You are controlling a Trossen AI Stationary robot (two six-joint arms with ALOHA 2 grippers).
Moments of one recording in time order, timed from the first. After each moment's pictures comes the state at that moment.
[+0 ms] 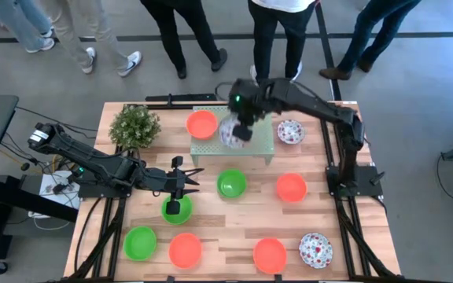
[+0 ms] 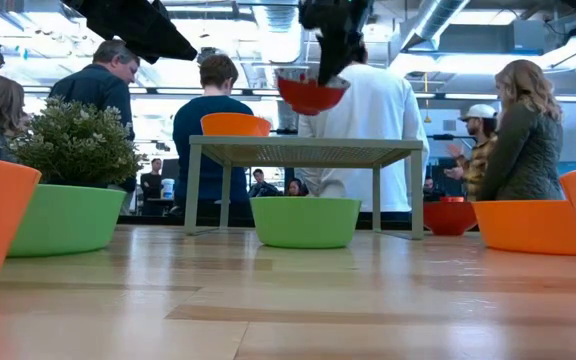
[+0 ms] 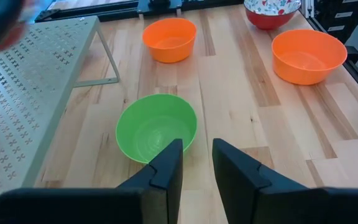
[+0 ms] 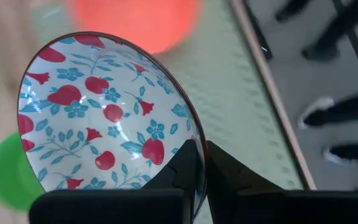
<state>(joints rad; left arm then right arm) -0.38 1.10 0.70 -0.15 -0.34 -0.03 -0.31 1.89 2.07 -1.25 0.16 0.00</state>
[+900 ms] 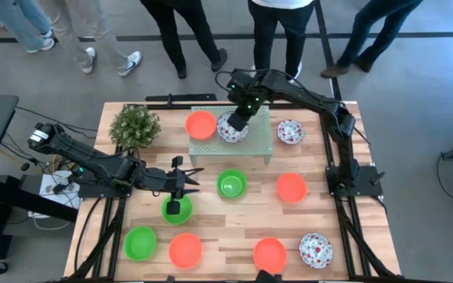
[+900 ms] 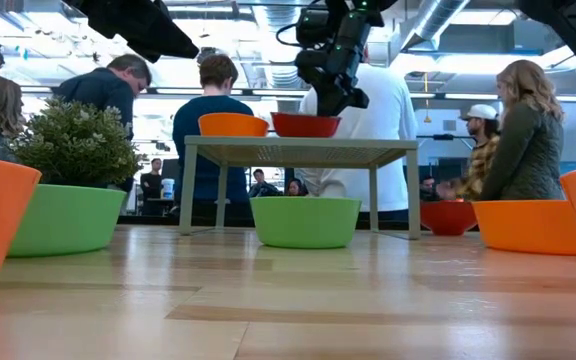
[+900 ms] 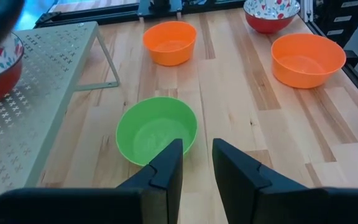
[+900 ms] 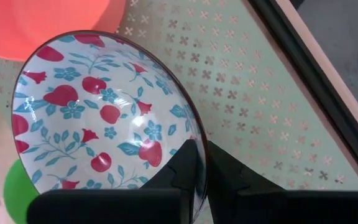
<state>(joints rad) -0.38 1.10 0.70 -0.14 -0.34 -0.03 -0.46 2.01 2.04 -1.23 -0.03 0.12</state>
